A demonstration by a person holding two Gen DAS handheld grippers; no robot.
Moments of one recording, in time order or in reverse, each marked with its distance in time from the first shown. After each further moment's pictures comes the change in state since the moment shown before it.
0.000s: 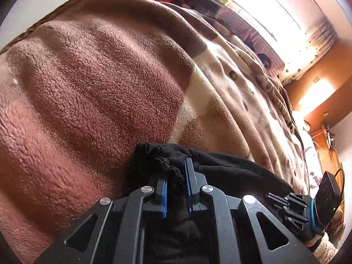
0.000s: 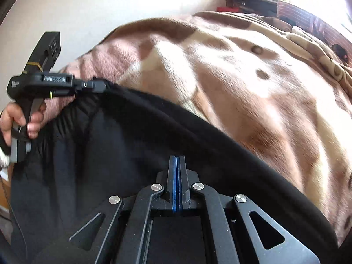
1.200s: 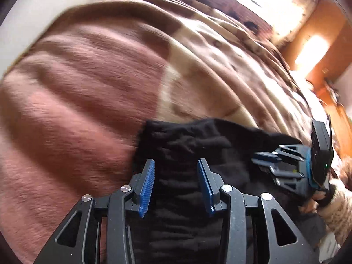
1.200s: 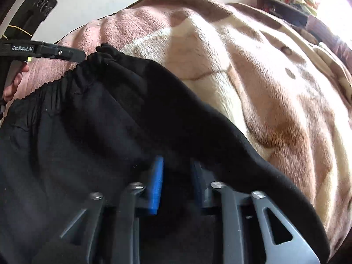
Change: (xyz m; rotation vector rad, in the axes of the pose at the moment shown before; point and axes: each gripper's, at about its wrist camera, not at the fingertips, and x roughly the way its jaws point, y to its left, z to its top) left arm -0.033 -0.017 -0.048 0.227 0.117 0.046; right arm 0.027 0.030 -0.016 -0.184 0.090 0.011
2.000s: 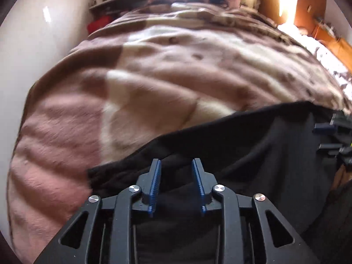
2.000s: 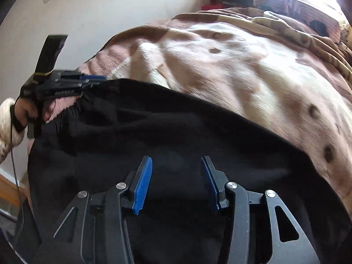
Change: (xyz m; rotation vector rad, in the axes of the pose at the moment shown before) left arm 0.022 -0.110 0.011 0.368 -0.020 0.252; right arm -0.126 -0.063 -0.102 0.294 -0.113 0.039
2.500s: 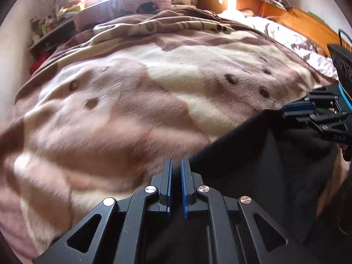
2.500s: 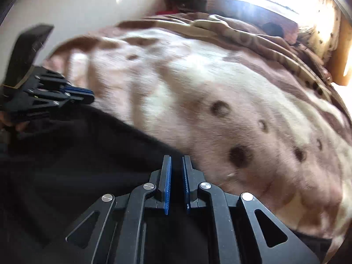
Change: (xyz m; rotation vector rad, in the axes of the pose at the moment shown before) left arm 0.049 -0.156 0.081 0.260 -0.081 -0.223; right arm -0.044 -0.115 -0.014 0.056 -0.049 -0.281
